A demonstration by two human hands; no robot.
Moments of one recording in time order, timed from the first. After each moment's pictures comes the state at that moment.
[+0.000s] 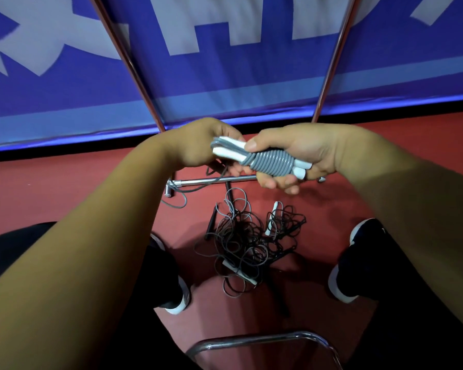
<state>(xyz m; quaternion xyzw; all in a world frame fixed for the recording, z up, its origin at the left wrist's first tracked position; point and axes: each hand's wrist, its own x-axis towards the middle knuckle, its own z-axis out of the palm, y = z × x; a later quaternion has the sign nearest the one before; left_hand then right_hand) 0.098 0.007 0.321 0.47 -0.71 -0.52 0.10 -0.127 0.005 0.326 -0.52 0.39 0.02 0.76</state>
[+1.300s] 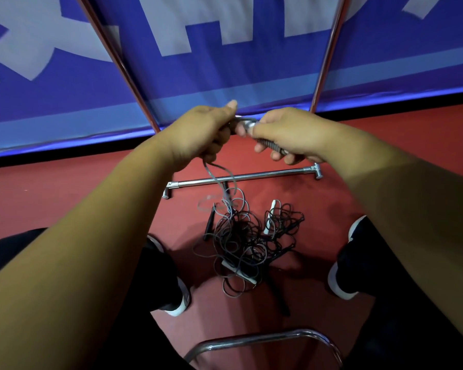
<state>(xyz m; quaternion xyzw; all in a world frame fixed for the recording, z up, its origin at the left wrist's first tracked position) 0.077 -0.001 0.322 0.55 -0.57 -0.57 0.23 -0.131 -0.019 0.301 -0.58 0.59 -0.15 0.54</state>
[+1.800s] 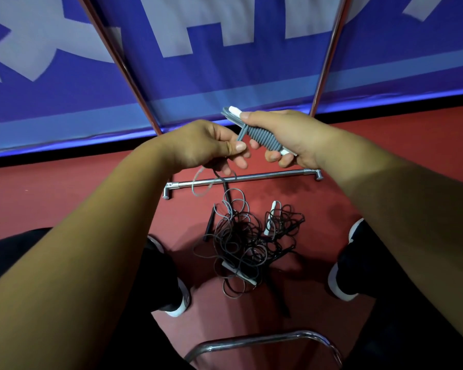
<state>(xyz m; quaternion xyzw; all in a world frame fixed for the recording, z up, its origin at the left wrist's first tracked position) 0.091 0.002 0.310 0.51 -0.65 -0.55 0.11 -0.124 -0.014 0.303 -0.50 0.55 -0.22 0.63</state>
